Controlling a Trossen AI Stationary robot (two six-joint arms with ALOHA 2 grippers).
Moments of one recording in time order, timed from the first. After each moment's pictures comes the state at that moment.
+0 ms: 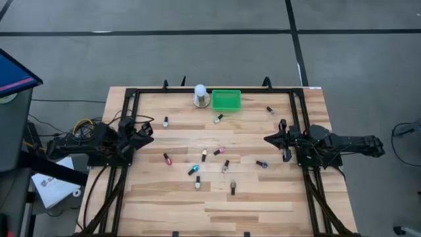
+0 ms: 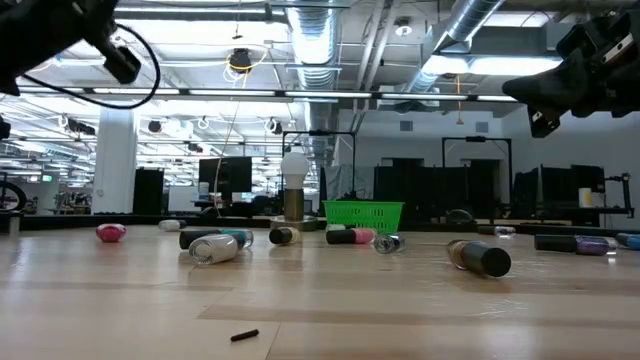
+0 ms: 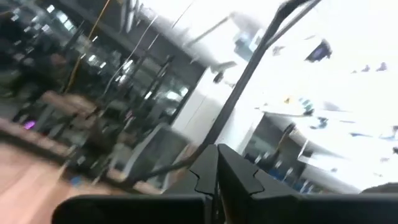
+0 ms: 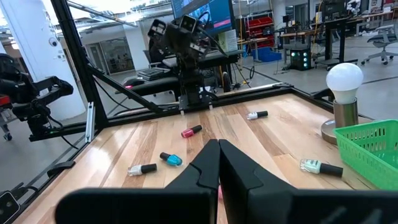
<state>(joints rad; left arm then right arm) 0.07 0.05 0.01 0.53 0.20 -0.71 0.00 0.01 0.01 0.02 0.05 0.18</state>
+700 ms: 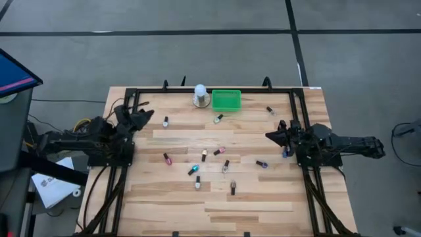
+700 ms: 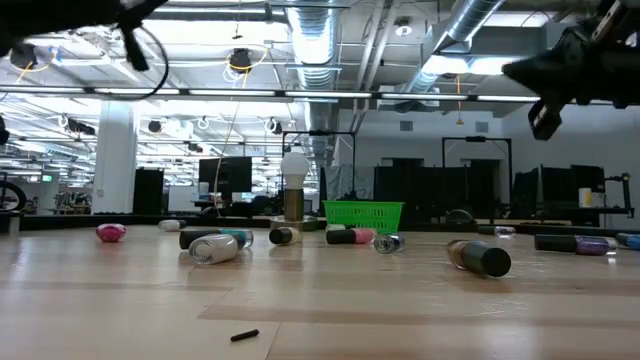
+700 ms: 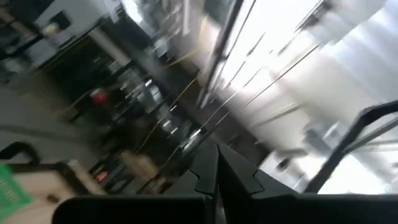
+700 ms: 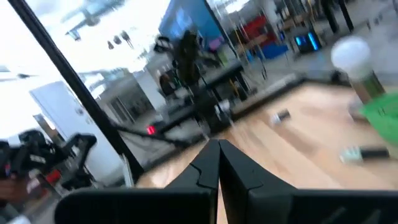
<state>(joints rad) 0.07 0.35 0.23 0.56 -0.28 -0.75 -0.04 0.01 0.01 0.15 0.05 0.53</state>
